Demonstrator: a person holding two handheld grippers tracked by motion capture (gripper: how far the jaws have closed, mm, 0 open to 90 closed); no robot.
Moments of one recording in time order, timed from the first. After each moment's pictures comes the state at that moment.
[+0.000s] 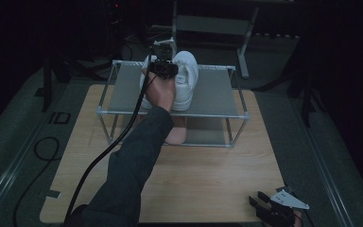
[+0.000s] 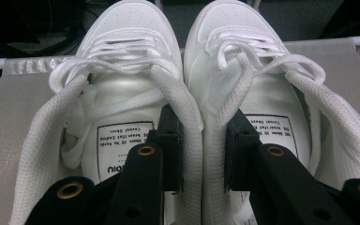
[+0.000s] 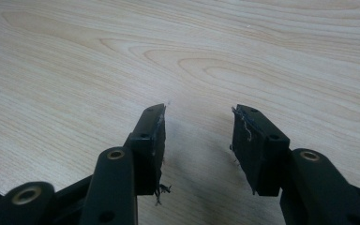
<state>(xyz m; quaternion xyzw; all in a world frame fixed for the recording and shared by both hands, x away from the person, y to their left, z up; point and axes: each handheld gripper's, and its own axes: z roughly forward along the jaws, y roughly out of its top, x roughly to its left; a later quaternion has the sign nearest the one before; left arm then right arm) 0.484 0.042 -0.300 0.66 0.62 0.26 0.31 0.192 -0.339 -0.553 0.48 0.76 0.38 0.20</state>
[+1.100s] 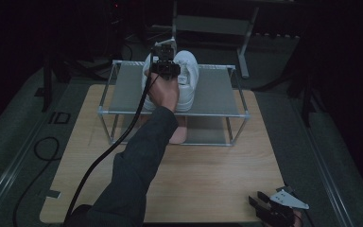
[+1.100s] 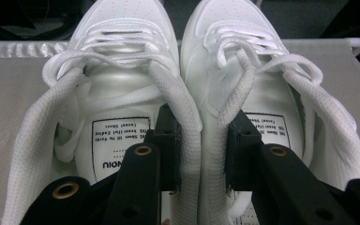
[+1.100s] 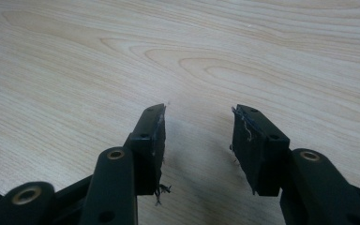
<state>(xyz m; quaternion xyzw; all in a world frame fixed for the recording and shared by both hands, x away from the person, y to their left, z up) 0.484 0.035 -0.302 0.66 0.64 0.25 0.31 0.192 -0.338 -0.554 0.48 0.76 0.38 0.20</state>
